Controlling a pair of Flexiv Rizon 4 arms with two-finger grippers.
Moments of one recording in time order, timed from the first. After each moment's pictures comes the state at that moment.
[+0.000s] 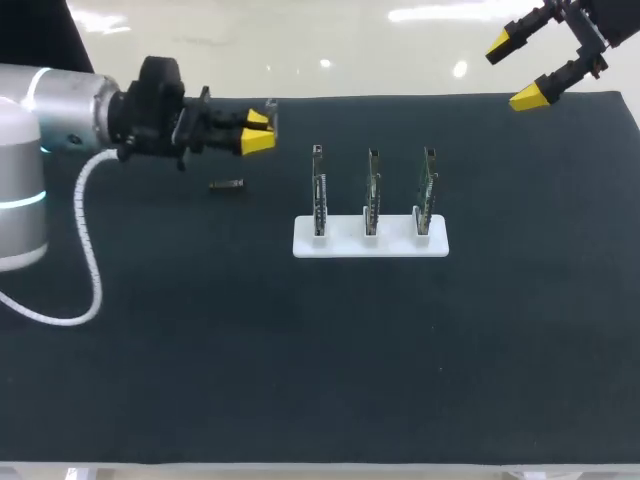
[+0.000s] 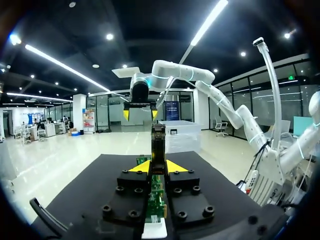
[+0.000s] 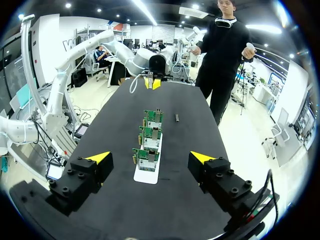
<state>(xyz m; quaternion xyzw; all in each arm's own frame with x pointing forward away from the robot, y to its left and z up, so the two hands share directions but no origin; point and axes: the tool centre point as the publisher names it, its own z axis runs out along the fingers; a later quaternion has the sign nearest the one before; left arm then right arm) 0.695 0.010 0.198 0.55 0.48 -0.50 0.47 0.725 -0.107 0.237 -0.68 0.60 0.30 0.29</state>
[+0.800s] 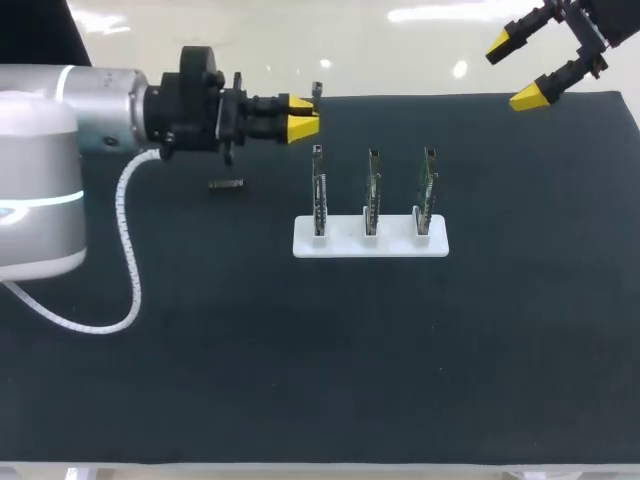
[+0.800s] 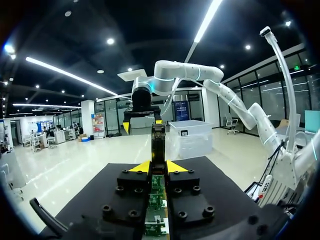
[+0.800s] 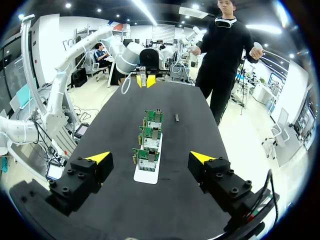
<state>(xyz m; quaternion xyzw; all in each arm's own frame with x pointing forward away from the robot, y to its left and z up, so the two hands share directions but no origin) 0.684 -0.042 0.226 0.54 0.48 -0.46 0.51 0.725 -0.107 0.237 -0.68 0.60 0.30 0.29</state>
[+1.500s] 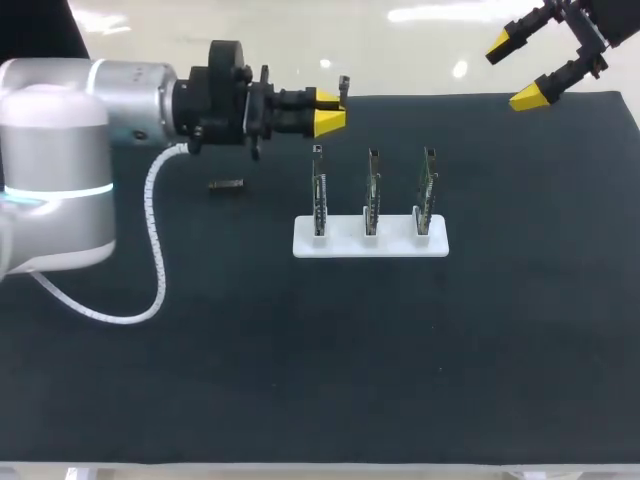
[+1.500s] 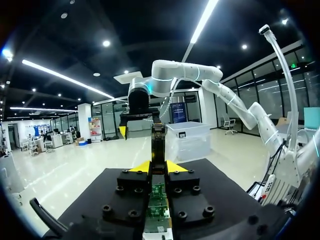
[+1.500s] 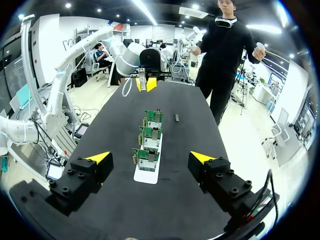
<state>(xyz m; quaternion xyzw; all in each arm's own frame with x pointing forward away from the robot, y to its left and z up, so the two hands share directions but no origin) 0.687 -0.072 0.229 0.54 0.47 -0.48 0.51 0.725 -0.107 0.237 -0.68 0.60 0.30 0.29</state>
